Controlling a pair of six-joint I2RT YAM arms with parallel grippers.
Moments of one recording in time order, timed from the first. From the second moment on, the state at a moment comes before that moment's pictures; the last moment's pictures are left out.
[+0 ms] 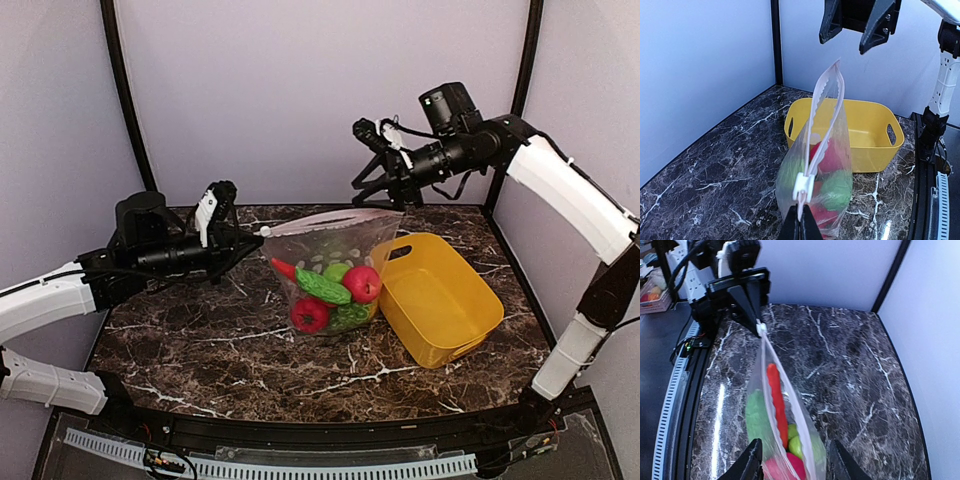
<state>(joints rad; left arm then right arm) -0.71 1.05 0.81 0.03 0.31 0.07 0.63 1.64 1.87 -0.92 -0.70 -0.61</state>
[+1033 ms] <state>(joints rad) -0.74 1.08 0.85 0.00 0.34 0.10 0.93 2.02 2.23 -0.96 -0.63 -0.60</state>
